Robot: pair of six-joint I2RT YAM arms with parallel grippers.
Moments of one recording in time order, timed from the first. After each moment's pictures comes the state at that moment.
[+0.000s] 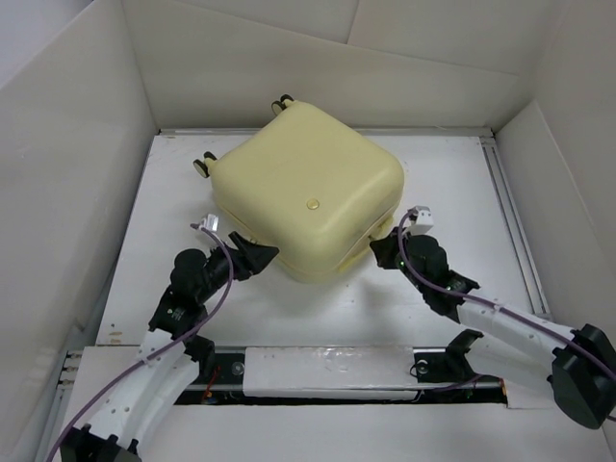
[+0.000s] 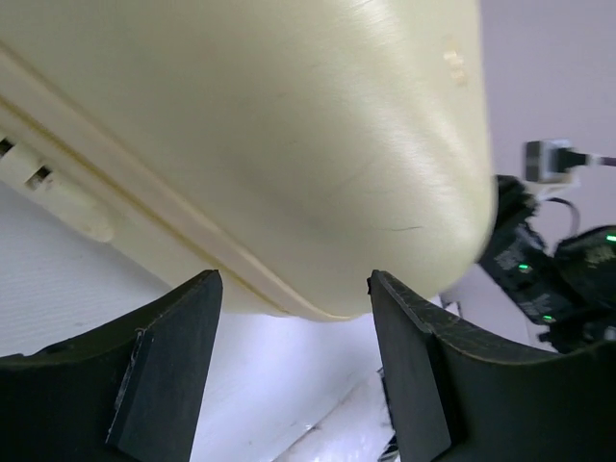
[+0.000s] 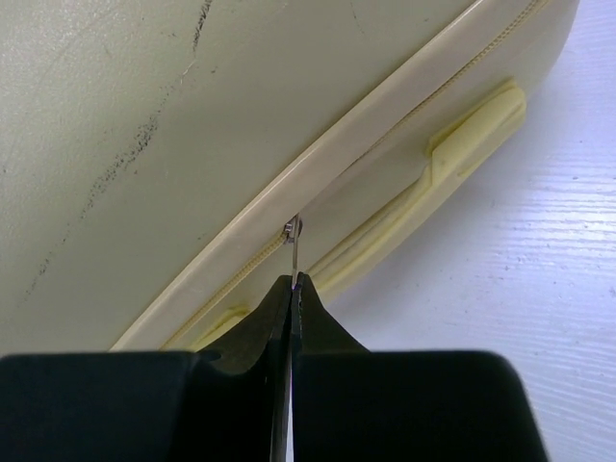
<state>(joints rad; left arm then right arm) -0.35 0.53 0.32 -0.01 0.30 -0.87 0.67 0.97 0.42 0.19 0.25 0.59</state>
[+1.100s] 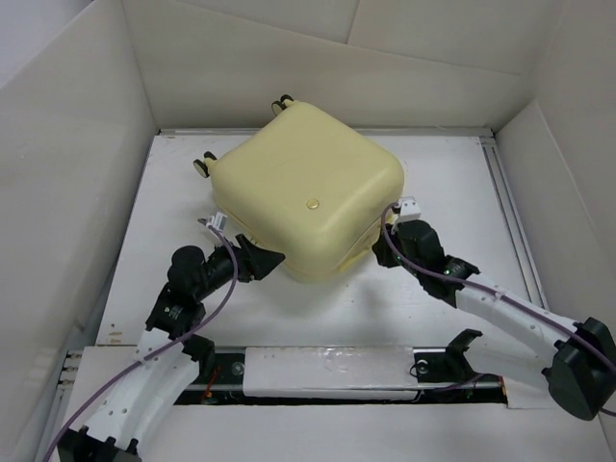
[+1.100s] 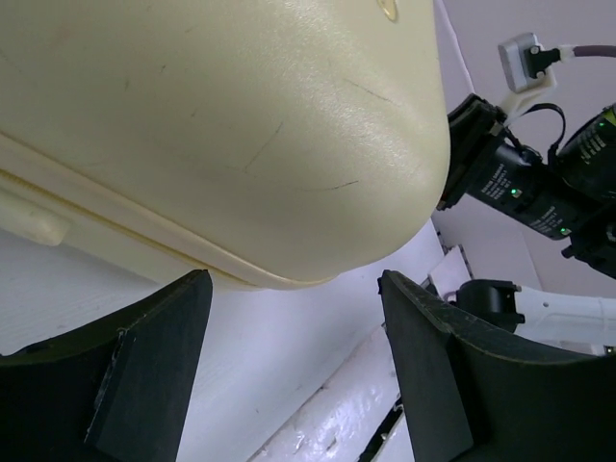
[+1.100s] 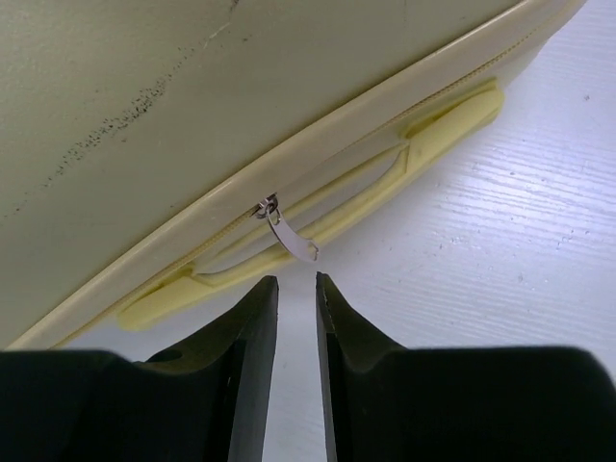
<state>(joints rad) -0.35 0.50 0.39 -0.10 0.43 -0.76 0.66 1.03 0.60 -0.10 0.21 0.39</state>
